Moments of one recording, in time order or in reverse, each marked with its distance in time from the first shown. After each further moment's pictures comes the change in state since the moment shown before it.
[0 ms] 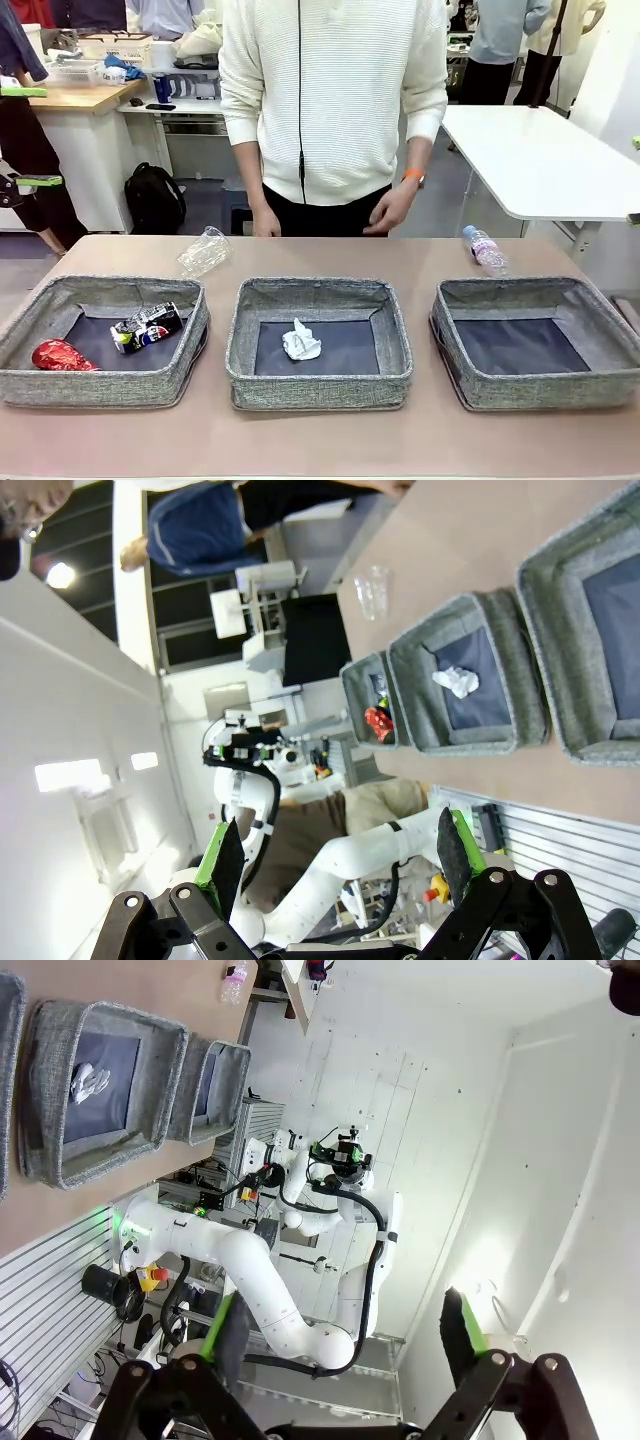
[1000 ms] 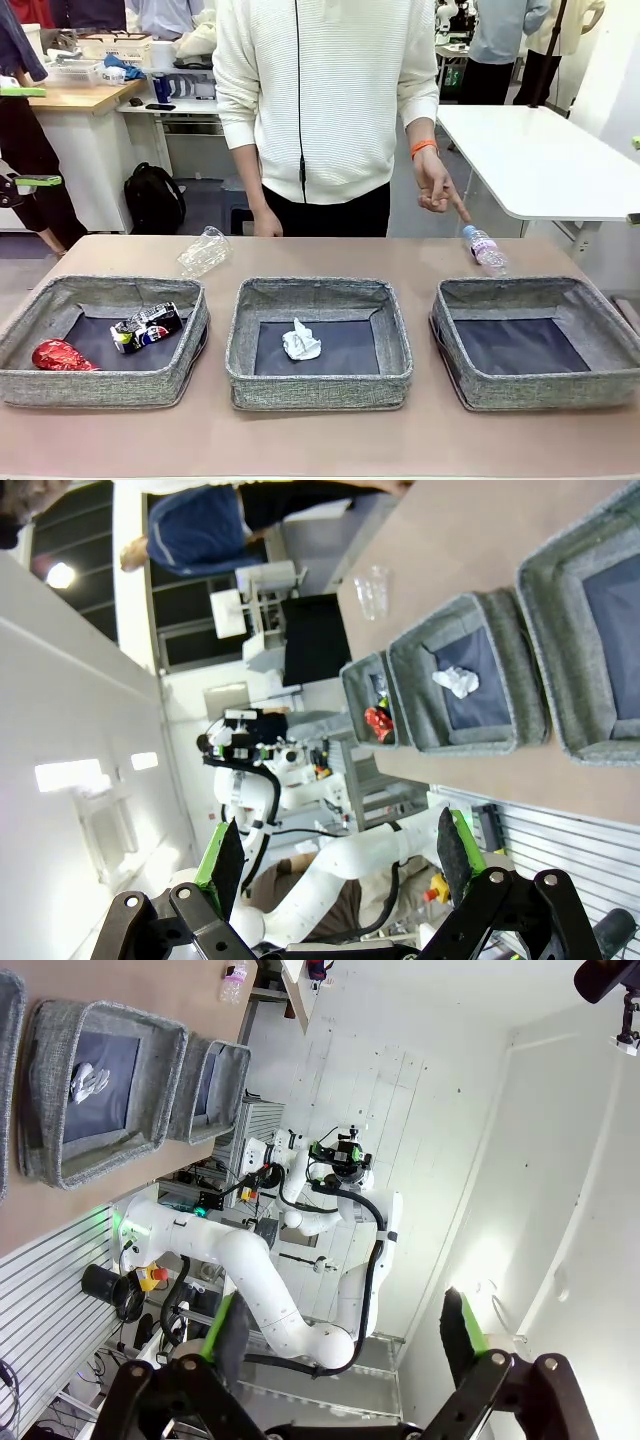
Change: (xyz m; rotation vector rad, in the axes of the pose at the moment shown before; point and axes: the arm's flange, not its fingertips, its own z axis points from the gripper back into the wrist) left arm 0.000 0.000 0.000 -0.001 0.001 0.000; right arm 0.000 0.000 0.000 0.000 0.000 0.000
